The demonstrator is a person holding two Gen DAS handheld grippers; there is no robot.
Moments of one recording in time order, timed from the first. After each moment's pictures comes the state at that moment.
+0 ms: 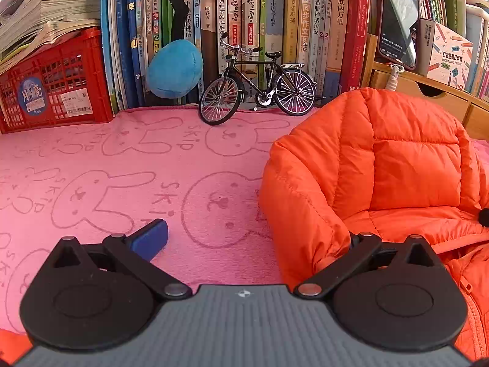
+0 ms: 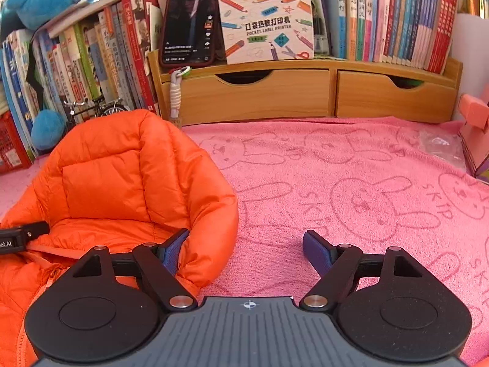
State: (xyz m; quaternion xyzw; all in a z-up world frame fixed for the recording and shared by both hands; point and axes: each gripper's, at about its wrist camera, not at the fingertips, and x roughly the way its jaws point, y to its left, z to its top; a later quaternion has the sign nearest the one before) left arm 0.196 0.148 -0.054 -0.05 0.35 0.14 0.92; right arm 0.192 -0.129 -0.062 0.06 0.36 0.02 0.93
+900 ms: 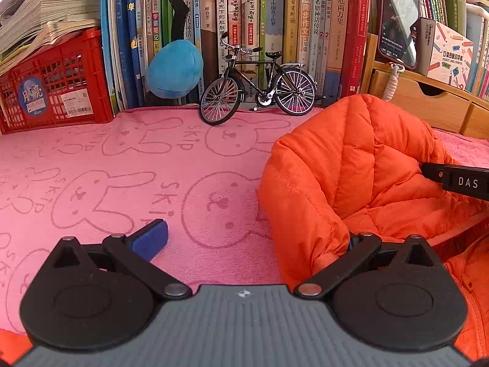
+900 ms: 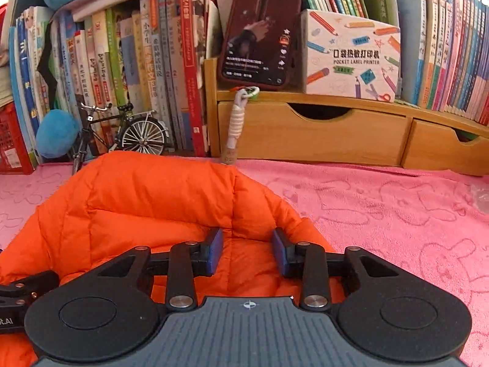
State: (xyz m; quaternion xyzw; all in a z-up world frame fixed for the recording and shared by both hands) left arm 0.199 0.146 -0.056 -0.05 0.35 0.14 0.92; right arm 0.249 -0.035 -0.078 0.01 0.32 0.03 0.95
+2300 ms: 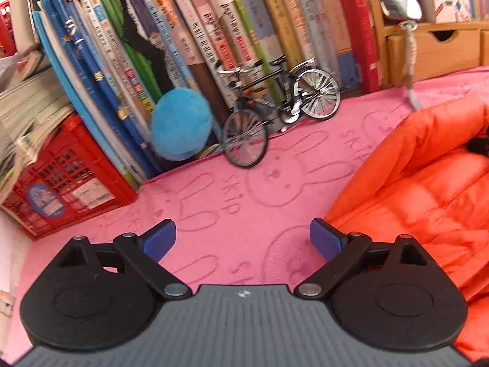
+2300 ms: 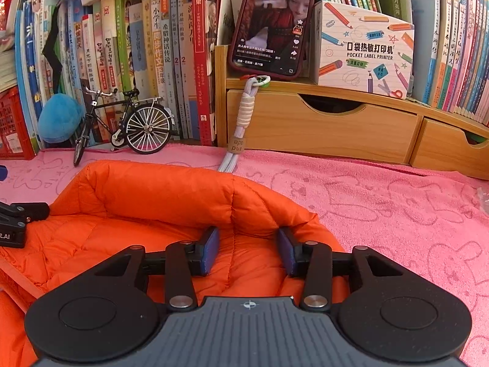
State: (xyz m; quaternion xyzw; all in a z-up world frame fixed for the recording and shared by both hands) left arm 0.246 0.172 -0.052 0.18 0.40 0.18 0.88; right arm 0.249 -0.030 -0.084 -0.01 0.33 0.04 0.94
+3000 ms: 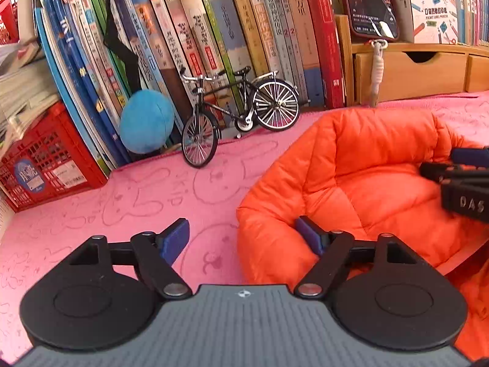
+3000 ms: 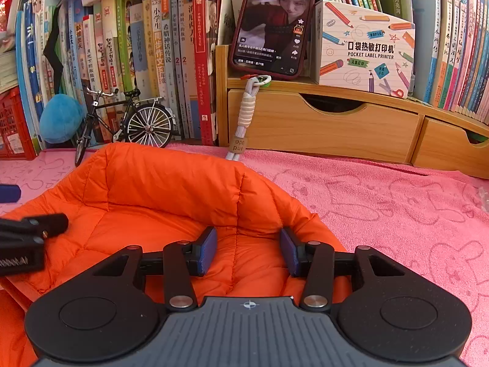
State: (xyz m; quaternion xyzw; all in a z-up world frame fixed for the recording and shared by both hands) left arm 0.231 0.120 -0.065 0.08 0.35 0.14 0.92; right arm 0.250 -0.030 -0.082 -0.01 0.33 0.04 0.94
